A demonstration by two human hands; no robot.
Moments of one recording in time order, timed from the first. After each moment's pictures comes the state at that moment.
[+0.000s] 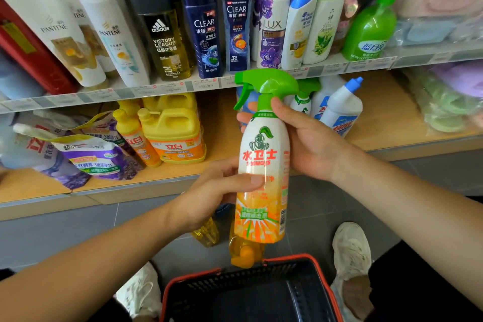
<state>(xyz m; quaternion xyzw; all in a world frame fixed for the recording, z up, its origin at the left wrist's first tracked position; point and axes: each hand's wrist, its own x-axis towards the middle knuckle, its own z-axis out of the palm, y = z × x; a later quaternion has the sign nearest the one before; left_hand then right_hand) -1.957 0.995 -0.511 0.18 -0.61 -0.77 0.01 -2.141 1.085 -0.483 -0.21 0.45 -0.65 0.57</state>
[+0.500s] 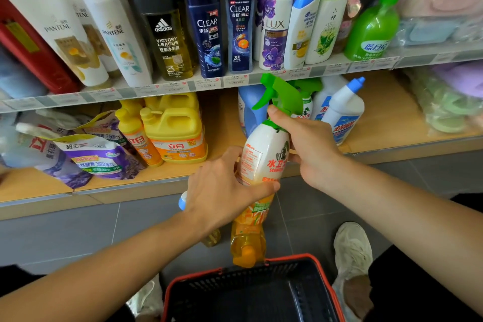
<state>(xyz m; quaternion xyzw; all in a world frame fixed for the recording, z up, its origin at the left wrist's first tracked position) -1.965 1.009 -0.513 0.34 -0.89 -0.27 0.12 -2.120 1.080 -0.490 -0.10 0.66 -0.67 0.33</state>
